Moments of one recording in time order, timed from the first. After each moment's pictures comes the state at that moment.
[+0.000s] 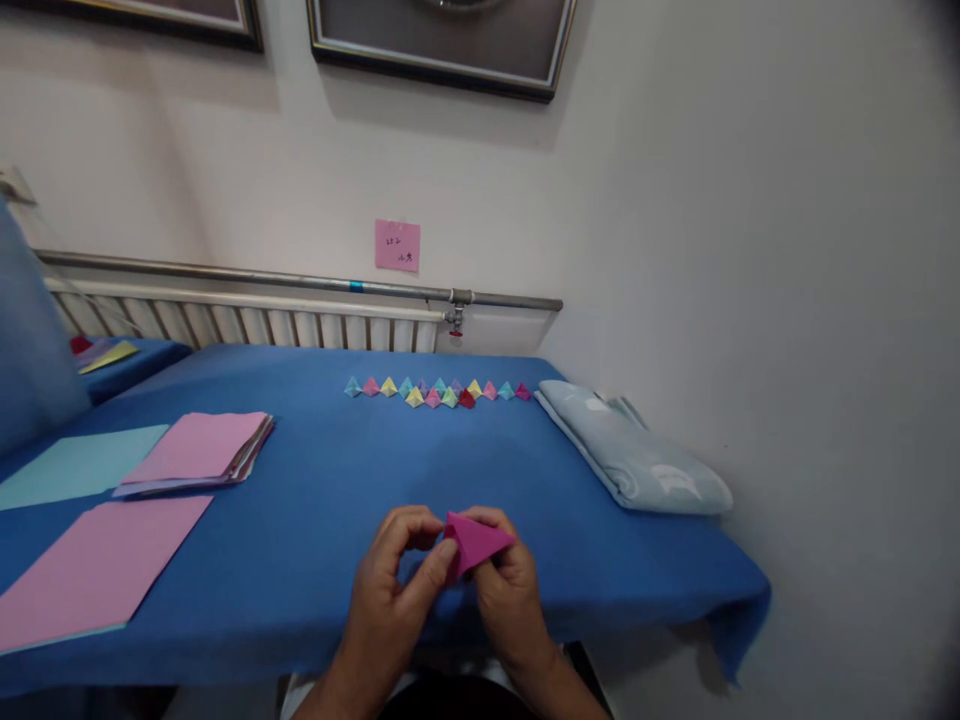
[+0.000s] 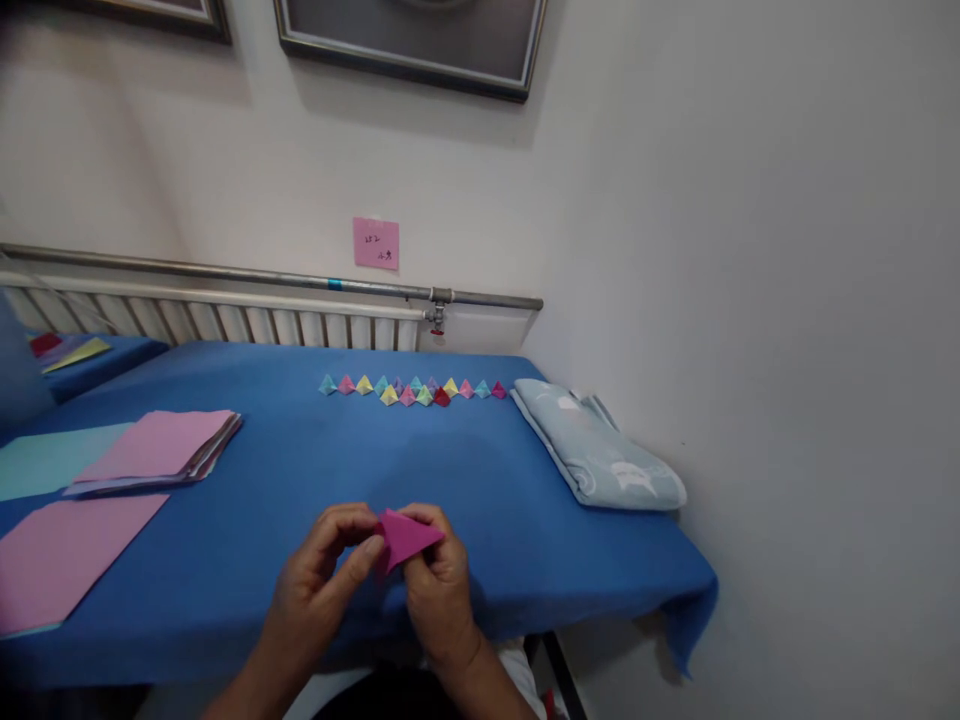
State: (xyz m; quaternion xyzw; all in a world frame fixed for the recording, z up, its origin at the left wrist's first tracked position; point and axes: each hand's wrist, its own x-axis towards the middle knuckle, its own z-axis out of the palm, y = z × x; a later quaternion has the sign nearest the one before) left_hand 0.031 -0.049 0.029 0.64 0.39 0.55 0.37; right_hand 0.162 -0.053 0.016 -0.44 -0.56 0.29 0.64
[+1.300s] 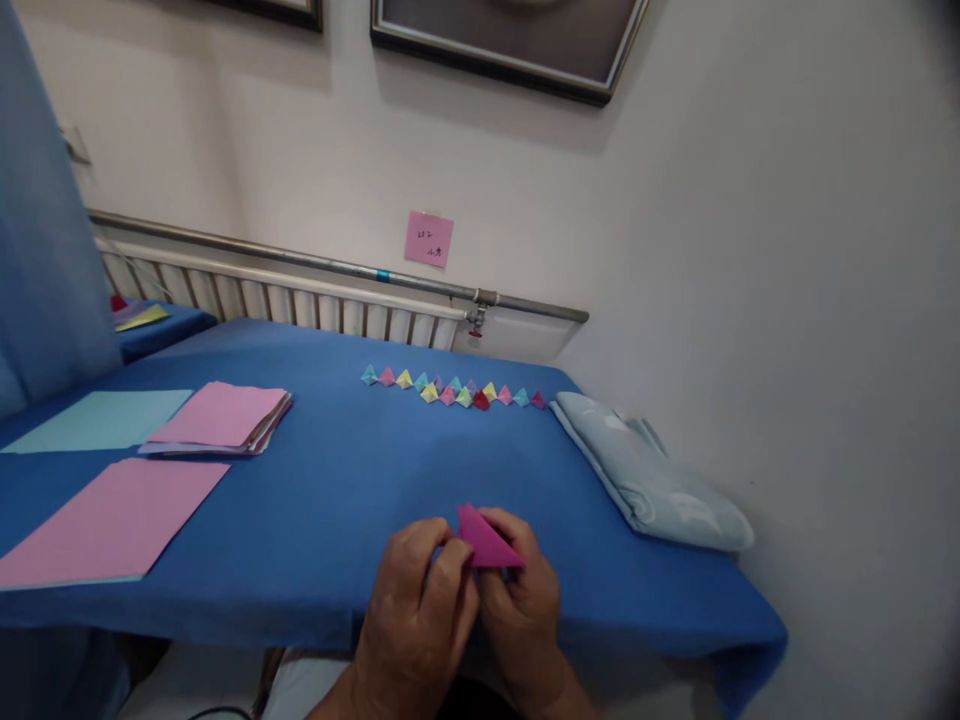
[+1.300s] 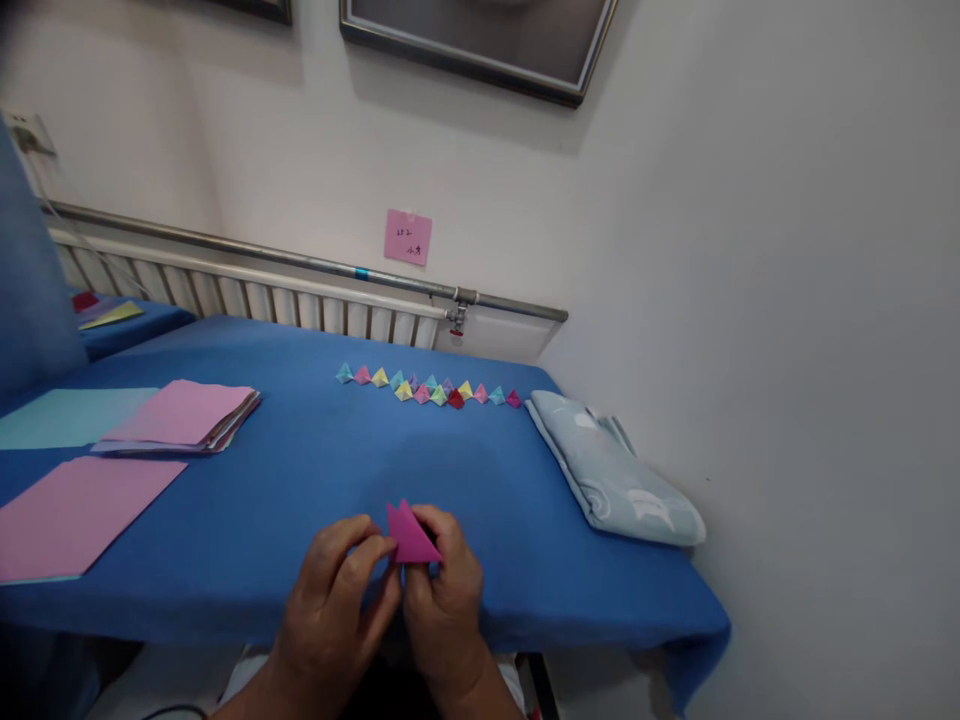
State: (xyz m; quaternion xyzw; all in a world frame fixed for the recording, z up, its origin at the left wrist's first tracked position) left_hand 0.042 -0.066 0.028 0.73 0.39 0.55 -0.12; right_hand 0.164 -0.059 0.026 -0.46 -0.67 0.06 0.58
